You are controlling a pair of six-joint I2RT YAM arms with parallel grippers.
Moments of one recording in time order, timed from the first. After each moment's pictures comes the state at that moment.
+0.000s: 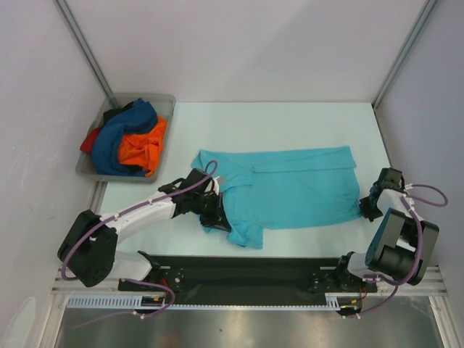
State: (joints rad) left arm -0.65 1.34 0.73 -0.44 0.52 -0.73; right arm -0.45 1.36 0.66 -0.47 0.17 0.81
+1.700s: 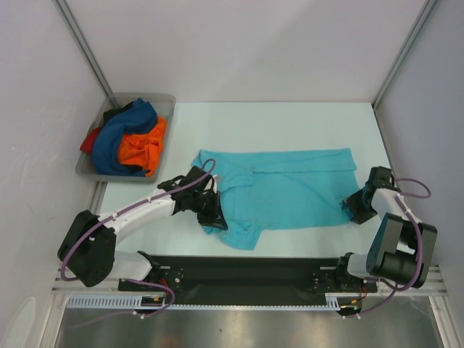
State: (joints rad) left arm -0.64 1.33 0.78 -0.55 0.45 -0.74; right arm -0.37 1.31 0.65 -0.57 0.03 0.72
